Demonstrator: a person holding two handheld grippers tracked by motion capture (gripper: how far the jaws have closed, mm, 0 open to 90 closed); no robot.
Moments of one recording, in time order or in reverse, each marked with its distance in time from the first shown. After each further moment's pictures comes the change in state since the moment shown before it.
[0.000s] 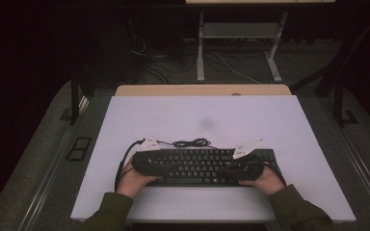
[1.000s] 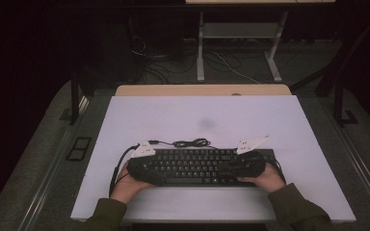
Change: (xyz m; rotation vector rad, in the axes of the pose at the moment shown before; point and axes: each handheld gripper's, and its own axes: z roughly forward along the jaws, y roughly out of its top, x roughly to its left) left arm -0.002 -0.014 -0.005 -0.015 0.012 -0.017; right arm -0.002 0.007 -0.010 -0.107 0.035 0.037
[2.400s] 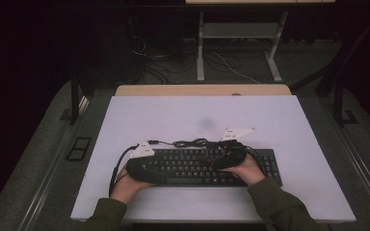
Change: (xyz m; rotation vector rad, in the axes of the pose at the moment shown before) left arm 0.000 -0.001 -0.003 -0.013 -0.017 0.014; right arm -0.002 0.037 0.040 -0.174 -0.055 0.071
